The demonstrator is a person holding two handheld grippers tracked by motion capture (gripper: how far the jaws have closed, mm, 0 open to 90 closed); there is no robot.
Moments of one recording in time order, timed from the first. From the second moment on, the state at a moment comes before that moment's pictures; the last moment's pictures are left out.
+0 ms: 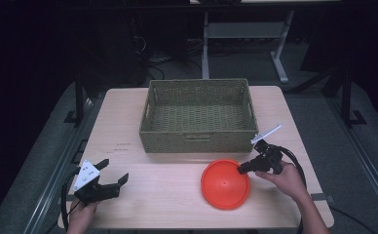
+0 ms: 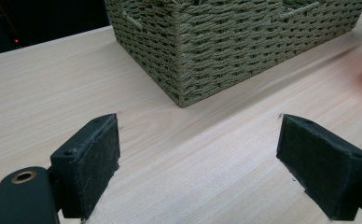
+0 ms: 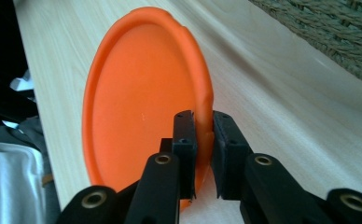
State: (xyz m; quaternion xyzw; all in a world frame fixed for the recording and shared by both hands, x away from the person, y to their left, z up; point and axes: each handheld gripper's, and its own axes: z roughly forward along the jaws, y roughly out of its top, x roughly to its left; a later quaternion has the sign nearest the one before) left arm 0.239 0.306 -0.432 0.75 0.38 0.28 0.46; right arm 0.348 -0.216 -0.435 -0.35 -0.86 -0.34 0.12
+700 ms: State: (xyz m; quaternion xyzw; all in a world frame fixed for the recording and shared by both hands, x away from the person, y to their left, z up) left arm 0.238 0.306 -0.431 0.75 0.38 0.28 0.47; right arm 0.337 -0.225 -0.391 -0.36 -0.84 -0.39 0.10
